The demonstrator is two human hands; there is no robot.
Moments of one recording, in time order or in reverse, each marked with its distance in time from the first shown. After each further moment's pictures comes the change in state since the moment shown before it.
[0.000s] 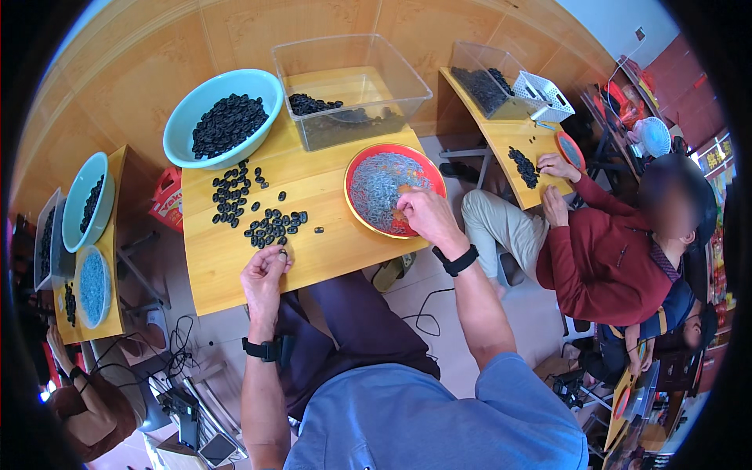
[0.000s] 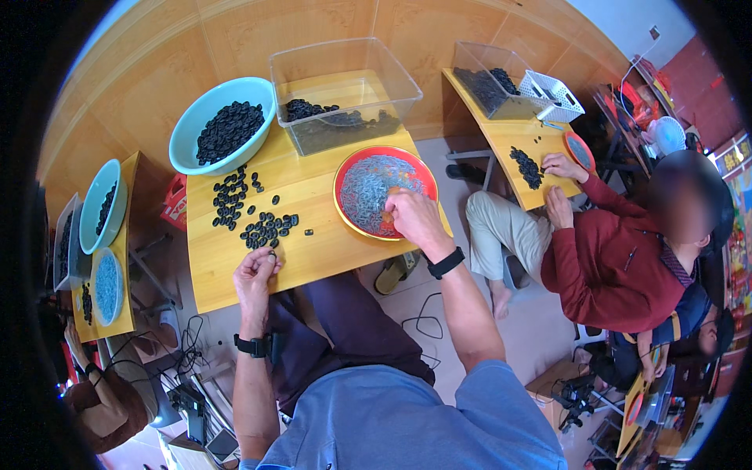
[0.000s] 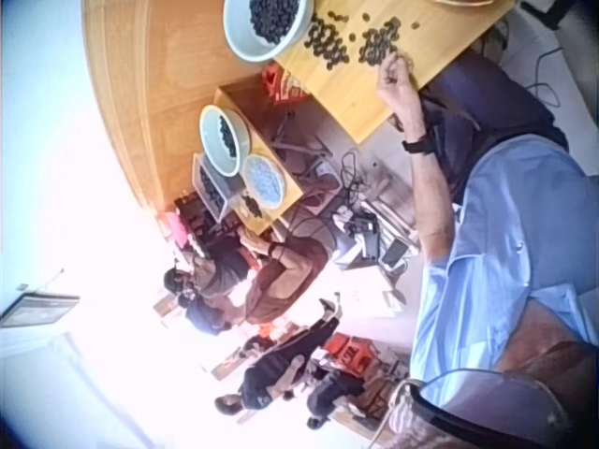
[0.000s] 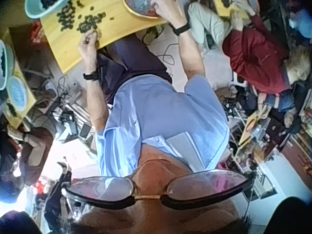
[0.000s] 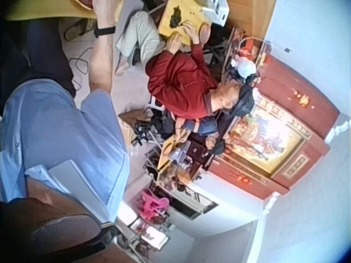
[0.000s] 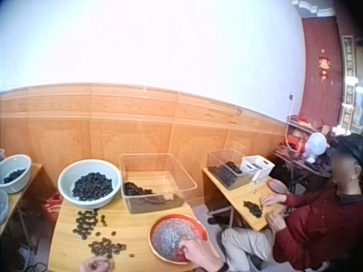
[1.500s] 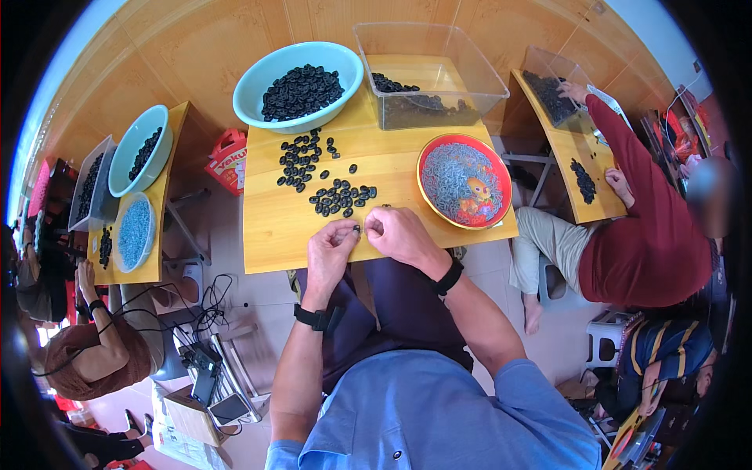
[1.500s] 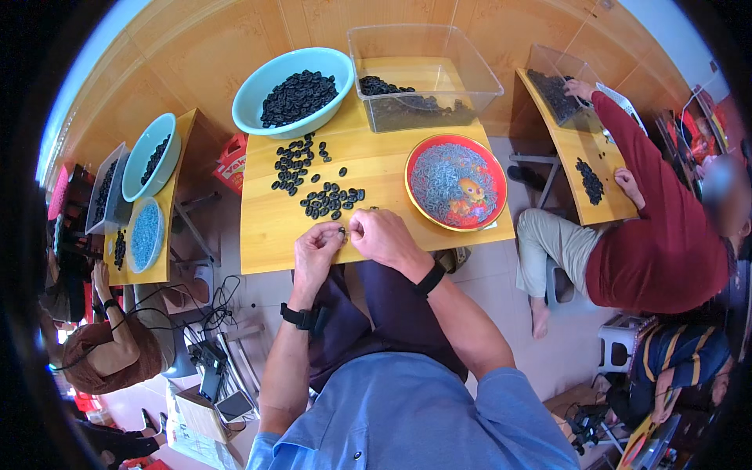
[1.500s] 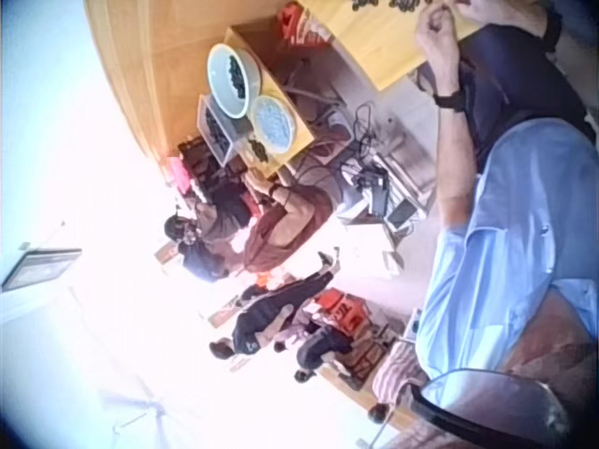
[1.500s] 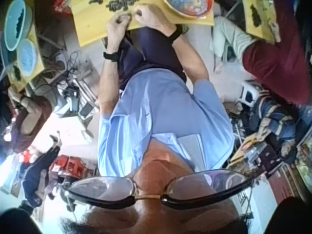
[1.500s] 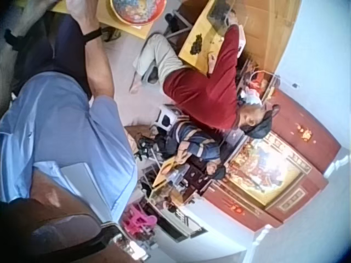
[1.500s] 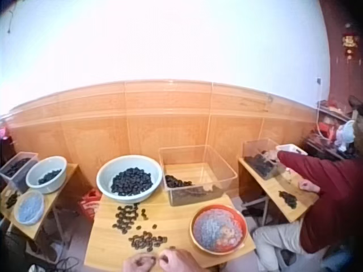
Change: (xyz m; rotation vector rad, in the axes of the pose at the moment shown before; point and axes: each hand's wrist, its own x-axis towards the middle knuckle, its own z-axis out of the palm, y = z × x) left_hand -0.005 -0.005 0.001 0.258 -0.050 0.035; right_hand -0.004 -0.142 0.078 0.512 -0.134 -0.215
